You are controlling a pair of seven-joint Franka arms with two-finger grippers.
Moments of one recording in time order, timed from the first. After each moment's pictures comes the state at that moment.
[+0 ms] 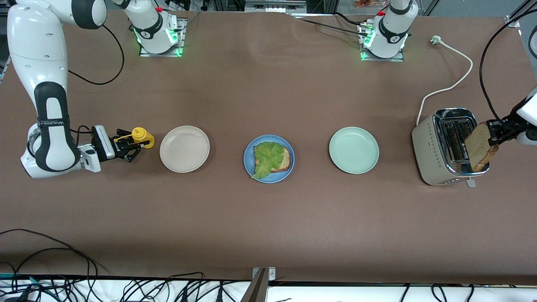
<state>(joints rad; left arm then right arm) -0.05 0.02 0.21 -1.87 0.04 2.04 0.24 0.04 0.82 -0.33 -1.60 0.80 1.46 -2.59</state>
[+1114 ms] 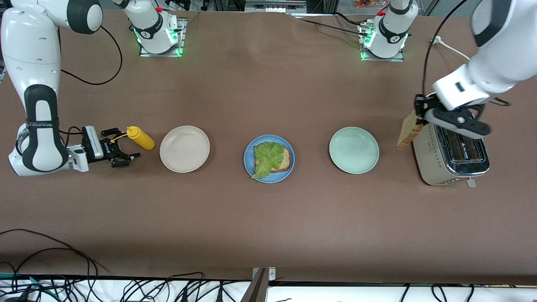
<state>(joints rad) -0.06 0.03 -0.10 -1.75 -0.06 1.76 0.21 -0.01 0.84 -0.36 -1.56 0.81 1.46 -2.66</state>
